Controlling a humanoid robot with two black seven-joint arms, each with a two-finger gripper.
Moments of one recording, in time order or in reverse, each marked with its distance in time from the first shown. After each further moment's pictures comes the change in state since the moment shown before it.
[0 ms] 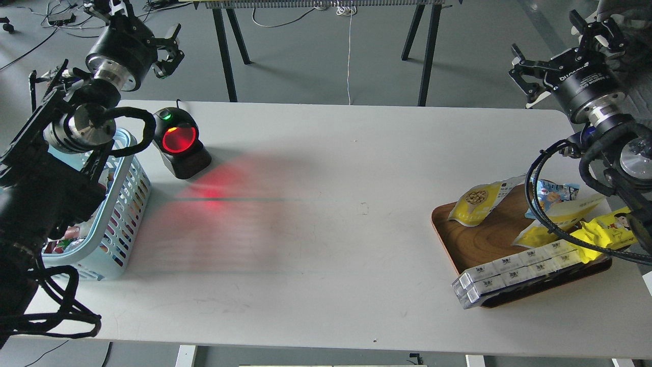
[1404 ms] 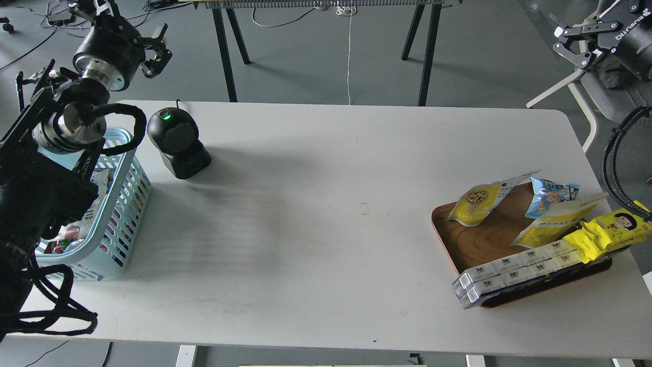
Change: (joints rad) left arm 0.002 0.007 -0.020 0.009 -0.016 0.022 0.005; right arm 0.346 -0.394 -0.487 0.190 -0.040 -0.001 -0.011
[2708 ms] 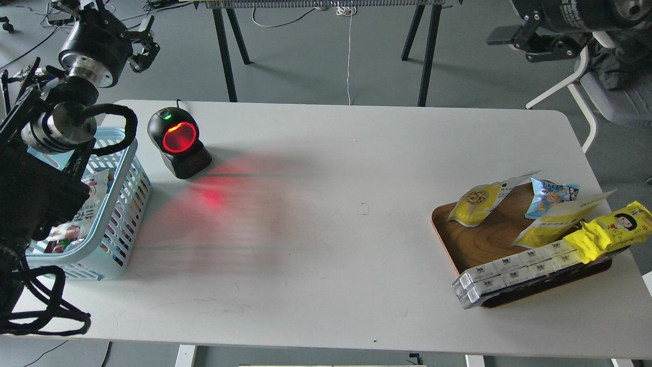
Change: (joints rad) left arm 0.013 0.024 -0.002 -0.007 -0.001 -0.013 -0.046; right arm 1.545 0.237 -1.401 0.603 -0.054 -0.251 -0.309
